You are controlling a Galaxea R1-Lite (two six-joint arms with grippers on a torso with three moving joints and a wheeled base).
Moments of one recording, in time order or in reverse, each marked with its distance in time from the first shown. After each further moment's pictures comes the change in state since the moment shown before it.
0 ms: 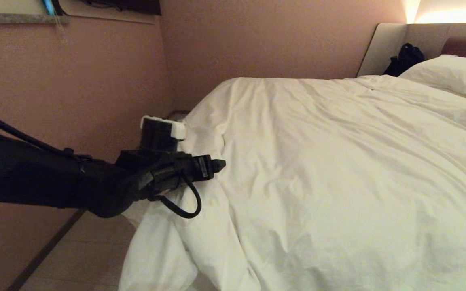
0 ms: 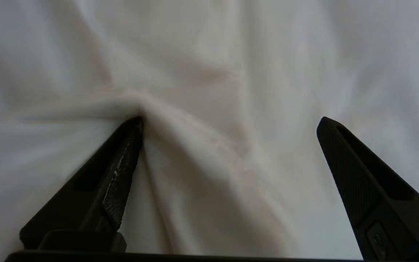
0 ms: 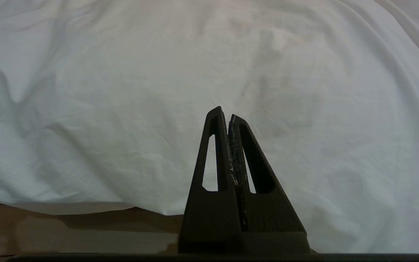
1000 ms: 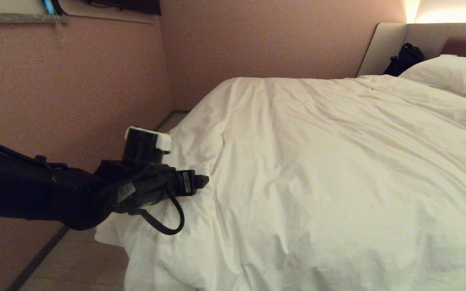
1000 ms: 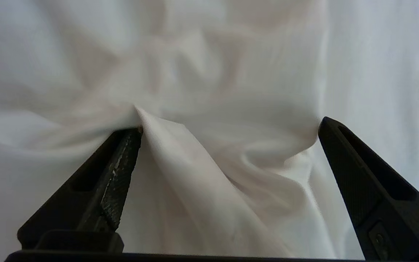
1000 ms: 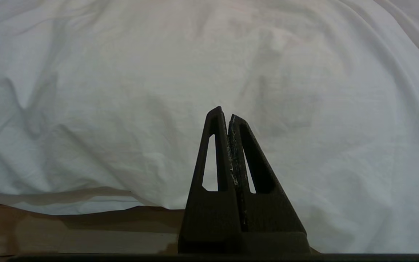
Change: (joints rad) left arm 0.038 -0.096 0.113 0.071 0.053 0.062; right arm 0.000 0.000 0.000 0.000 0.000 0.000
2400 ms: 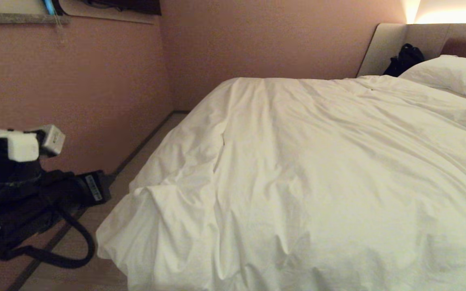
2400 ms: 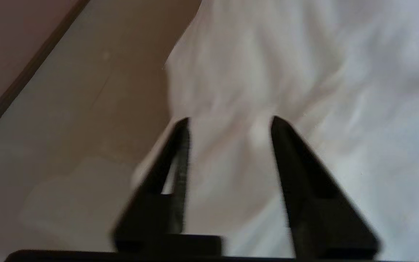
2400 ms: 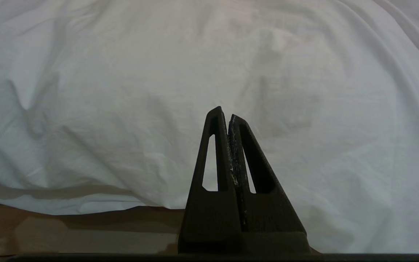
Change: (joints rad) left arm 0.187 -0.453 0.345 0.000 0.188 0.012; right arm 0.000 0.000 0.000 -0.001 0.001 0.000
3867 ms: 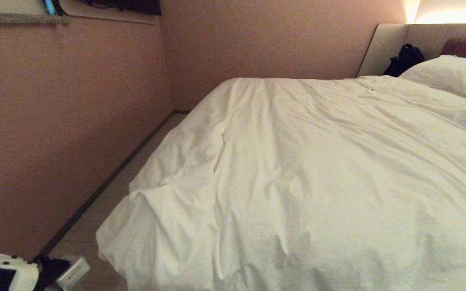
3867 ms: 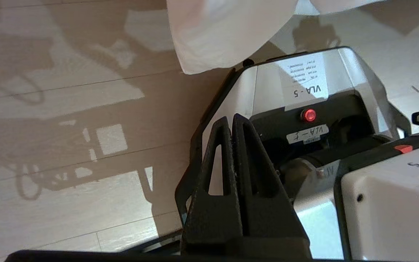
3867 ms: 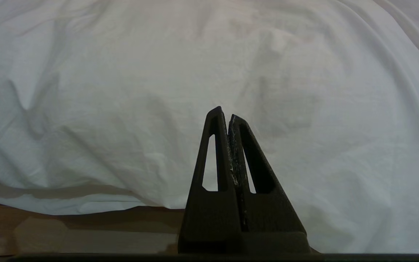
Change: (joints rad) left arm 0.042 -0.101 0.459 0.184 -0.543 0.193; right arm 0.000 0.000 0.000 0.001 0.001 0.000
